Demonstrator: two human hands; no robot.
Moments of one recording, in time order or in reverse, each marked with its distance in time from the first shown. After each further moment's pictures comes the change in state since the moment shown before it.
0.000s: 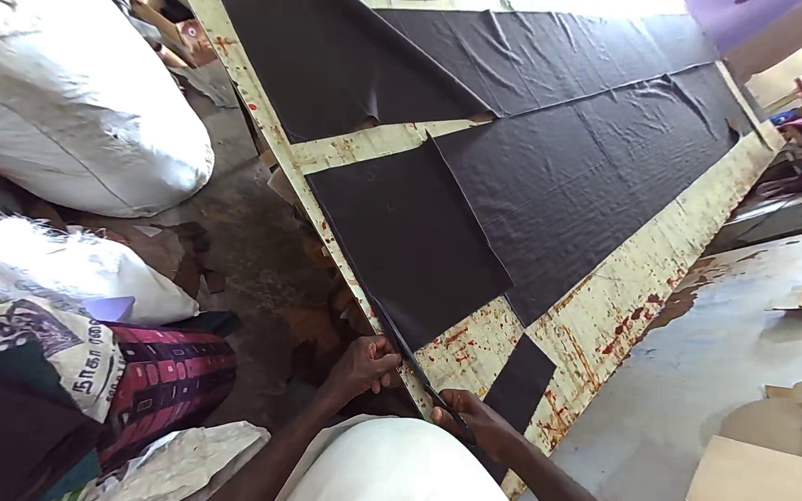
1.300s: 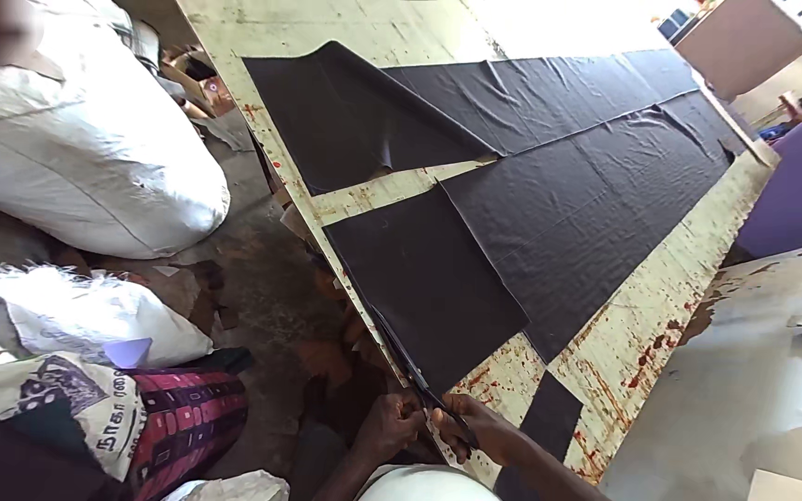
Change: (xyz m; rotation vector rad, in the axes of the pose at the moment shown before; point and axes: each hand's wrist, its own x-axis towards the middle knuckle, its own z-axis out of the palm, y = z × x) left_hand -0.001 -0.017 0.002 0.095 -0.005 0.134; right_hand 0.058 -0.066 0.006 0.026 -0.048 0.048
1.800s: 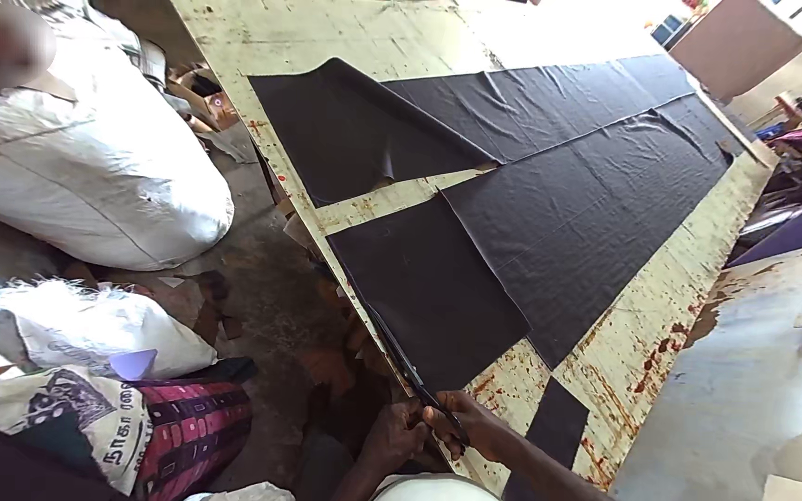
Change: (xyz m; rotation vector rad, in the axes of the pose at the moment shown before) left_hand -0.001 -0.003 0.000 -0.012 -0.003 0.025; right_hand 0.023 -0.009 0.005 0.009 0.022 -0.028
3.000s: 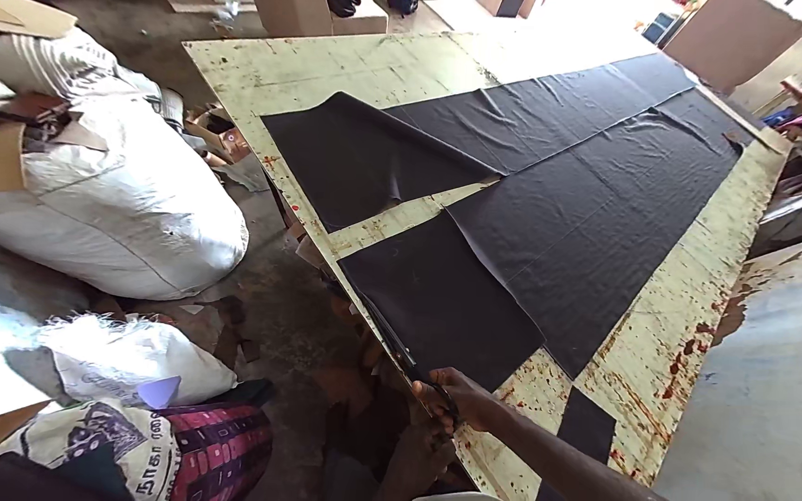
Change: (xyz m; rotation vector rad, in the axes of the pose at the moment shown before) left_hand 0.000 -0.006 0.002 0.024 -0.009 -0.015; right_hand 0.057 -0.055 0.009 -0.033 0.039 -0.021
